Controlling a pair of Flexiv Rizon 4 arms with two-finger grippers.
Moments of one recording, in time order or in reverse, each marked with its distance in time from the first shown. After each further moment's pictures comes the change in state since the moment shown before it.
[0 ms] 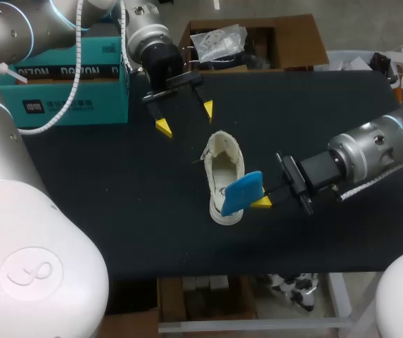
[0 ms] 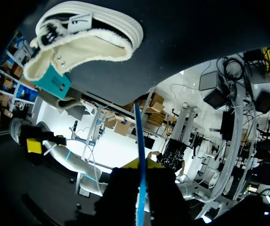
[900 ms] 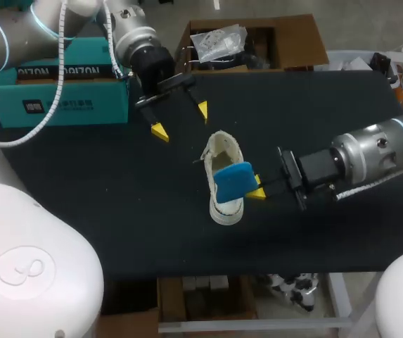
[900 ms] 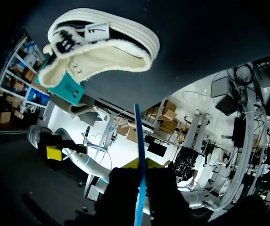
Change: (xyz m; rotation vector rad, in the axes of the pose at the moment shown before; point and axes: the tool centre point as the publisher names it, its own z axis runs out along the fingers) left arm 0.015 -0.006 0.007 -0.023 -0.100 -0.011; right arm 0.024 0.011 -0.002 -0.076 0.128 -0.019
